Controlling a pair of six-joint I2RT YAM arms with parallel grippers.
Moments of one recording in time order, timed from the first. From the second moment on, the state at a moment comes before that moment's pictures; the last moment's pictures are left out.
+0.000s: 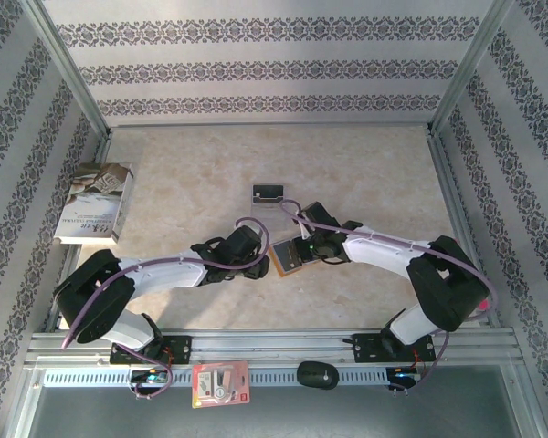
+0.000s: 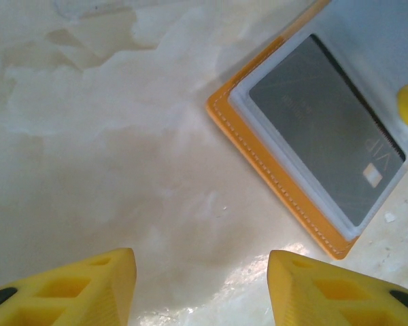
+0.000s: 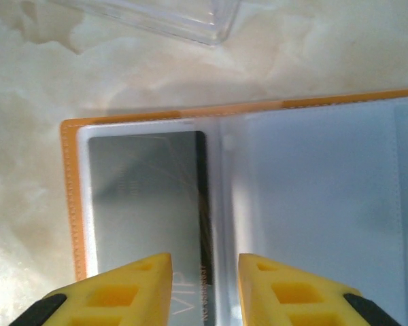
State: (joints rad) left arm -0.83 1.48 0.71 -0.20 -0.07 -0.58; right arm 0.65 1.54 0.79 -0.34 -0.12 0.41
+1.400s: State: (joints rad) left arm -0.81 1.44 0.68 -0.21 -0.06 -0.60; right arm 0.69 1.66 0.92 -0.39 0.03 0.41
